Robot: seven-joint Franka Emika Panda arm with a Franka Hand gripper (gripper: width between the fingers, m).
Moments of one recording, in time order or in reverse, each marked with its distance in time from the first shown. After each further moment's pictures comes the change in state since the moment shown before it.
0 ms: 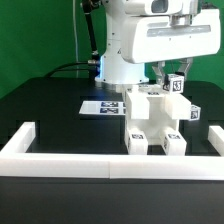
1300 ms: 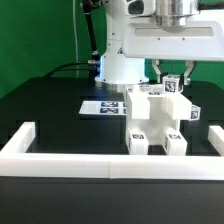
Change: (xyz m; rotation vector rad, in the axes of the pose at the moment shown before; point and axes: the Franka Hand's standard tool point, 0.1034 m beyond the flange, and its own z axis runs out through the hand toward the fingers) arm 0.003 -0.003 0.001 0.035 0.005 1.089
